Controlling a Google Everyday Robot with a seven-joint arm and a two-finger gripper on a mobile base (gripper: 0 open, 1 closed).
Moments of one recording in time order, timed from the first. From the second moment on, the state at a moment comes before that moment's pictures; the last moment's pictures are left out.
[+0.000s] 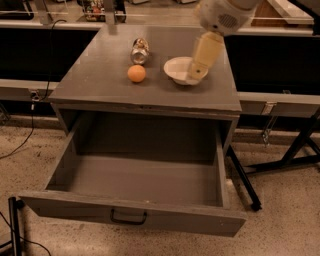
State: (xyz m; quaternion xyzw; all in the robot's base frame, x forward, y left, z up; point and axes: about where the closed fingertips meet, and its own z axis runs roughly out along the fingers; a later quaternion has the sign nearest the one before) arm 0.594 -0.094 1.011 -0.65 0.70 -0.03 0.29
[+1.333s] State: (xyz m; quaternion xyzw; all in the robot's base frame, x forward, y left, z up) arm 0.678 -0.001 0.969 -0.59 0.72 0.03 0.37
